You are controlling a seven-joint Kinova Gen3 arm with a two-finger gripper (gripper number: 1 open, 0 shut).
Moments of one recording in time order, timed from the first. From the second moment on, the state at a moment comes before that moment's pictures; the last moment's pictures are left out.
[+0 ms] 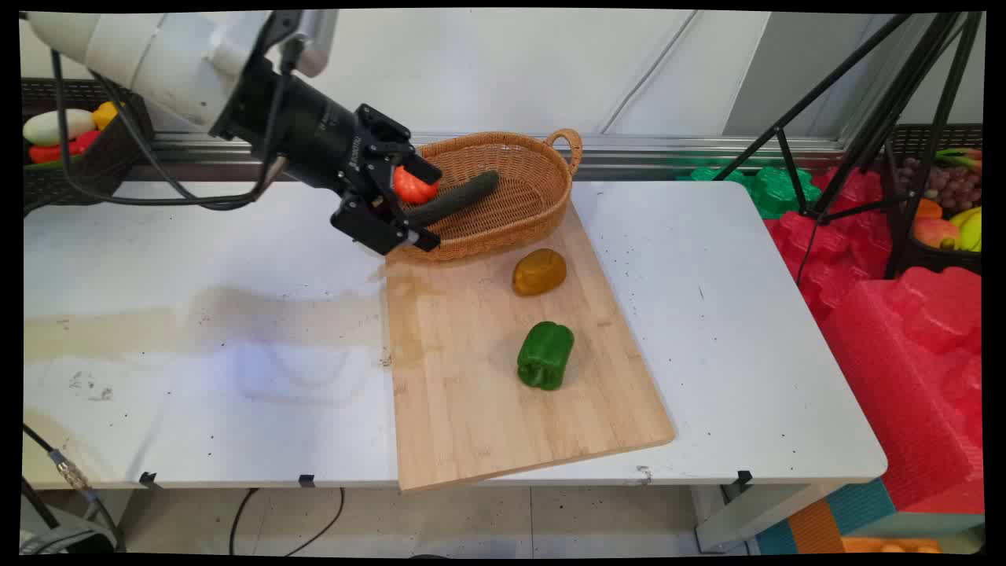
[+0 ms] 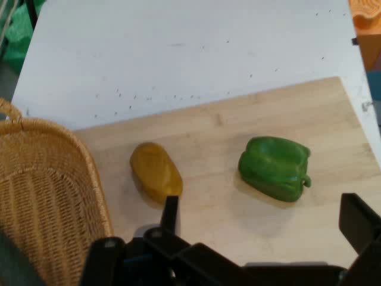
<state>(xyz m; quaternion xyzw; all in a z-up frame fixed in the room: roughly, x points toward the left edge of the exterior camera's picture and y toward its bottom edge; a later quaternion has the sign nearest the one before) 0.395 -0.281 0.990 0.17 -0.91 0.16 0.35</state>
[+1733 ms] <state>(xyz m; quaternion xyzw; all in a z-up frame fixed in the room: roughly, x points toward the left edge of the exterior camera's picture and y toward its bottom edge) 0.228 -0.419 0.895 0.36 -0.90 0.16 0.16</state>
